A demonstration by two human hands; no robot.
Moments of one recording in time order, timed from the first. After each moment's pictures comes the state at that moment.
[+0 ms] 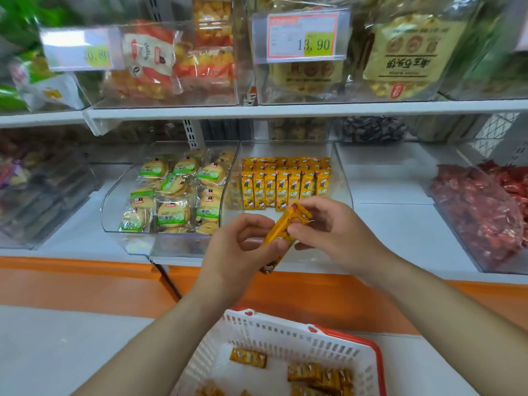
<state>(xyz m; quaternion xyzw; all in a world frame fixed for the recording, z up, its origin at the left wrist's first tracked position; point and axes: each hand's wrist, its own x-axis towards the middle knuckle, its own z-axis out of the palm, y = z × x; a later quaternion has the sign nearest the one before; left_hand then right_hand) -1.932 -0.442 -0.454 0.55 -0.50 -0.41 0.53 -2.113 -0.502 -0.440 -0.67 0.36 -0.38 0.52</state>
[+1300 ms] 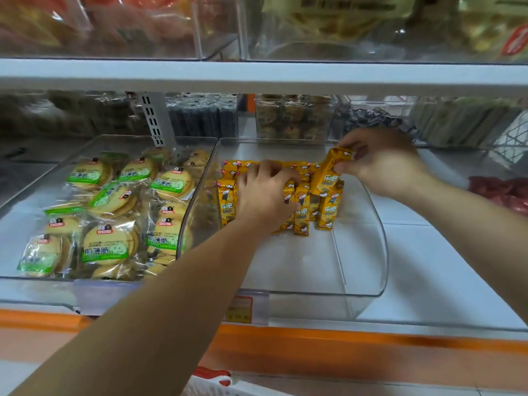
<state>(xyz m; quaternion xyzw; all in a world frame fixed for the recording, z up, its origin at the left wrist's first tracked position) -1.941 -0.690 -0.525 0.64 -0.72 0.02 0.28 -2.150 -0.727 -0.449 -0.79 0.53 -0.31 0.08</state>
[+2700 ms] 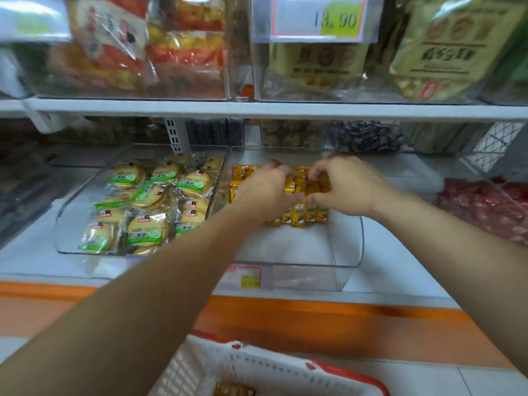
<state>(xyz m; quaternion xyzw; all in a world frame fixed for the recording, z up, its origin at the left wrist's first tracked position) -1.938 -0.633 -0.455 0.63 -0.75 -0.04 0.19 -2.117 -0.639 -0.413 -0.85 0.52 -0.09 0.00</state>
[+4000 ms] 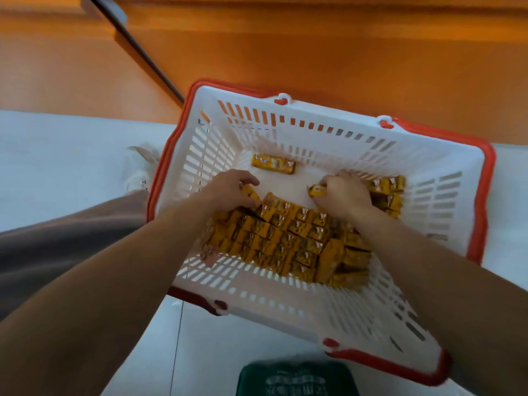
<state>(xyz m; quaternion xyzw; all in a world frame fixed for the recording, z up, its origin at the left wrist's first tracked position) -1.818 -0.368 -0.821 0.71 -0.54 -0.46 -0.03 -2.088 -0.412 -0.855 -0.77 0.57 0.18 0.23</state>
